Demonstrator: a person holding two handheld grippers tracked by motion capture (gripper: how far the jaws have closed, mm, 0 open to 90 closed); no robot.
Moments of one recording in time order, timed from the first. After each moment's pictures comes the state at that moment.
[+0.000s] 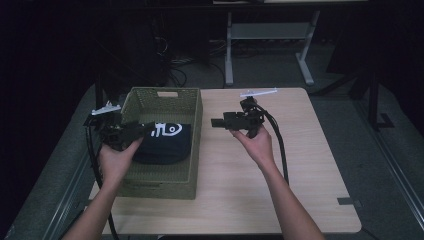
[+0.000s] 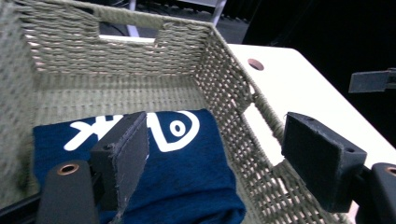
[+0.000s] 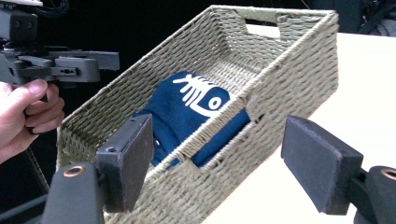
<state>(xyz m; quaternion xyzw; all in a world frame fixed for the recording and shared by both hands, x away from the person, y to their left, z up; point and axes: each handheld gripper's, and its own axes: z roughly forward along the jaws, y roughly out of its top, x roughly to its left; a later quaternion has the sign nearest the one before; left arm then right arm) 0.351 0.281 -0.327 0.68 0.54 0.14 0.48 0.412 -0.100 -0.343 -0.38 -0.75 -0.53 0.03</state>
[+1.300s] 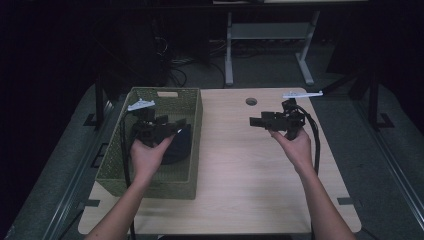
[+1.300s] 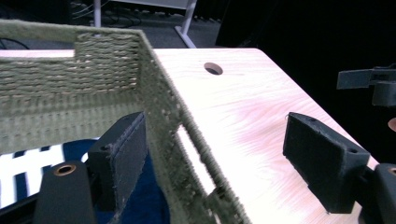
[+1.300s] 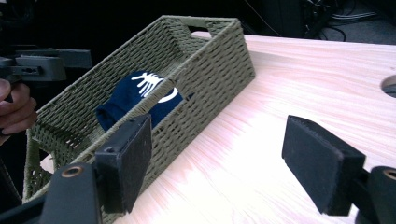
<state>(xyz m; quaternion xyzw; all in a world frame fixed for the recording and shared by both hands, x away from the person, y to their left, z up) 0.357 0.198 -0.320 0.70 0.49 0.13 0.50 0.398 -0.201 -0.342 -0.43 -0.73 -0.53 -0.01</state>
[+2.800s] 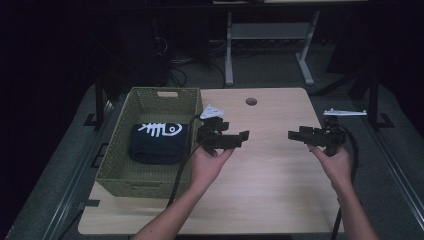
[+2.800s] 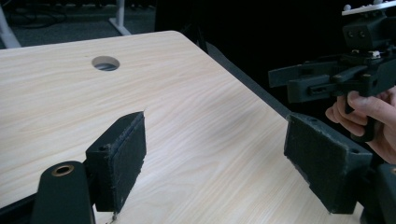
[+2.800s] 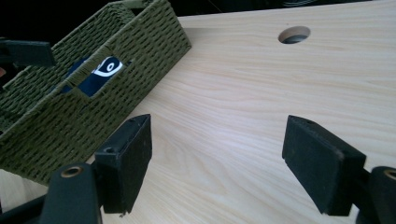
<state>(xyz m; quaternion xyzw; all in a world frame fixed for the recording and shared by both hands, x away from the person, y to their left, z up) 0.343 0.050 -0.335 0.75 0.40 0.08 0.52 0.366 -0.305 -0.380 -0.48 -0.71 -0.51 -0.04</state>
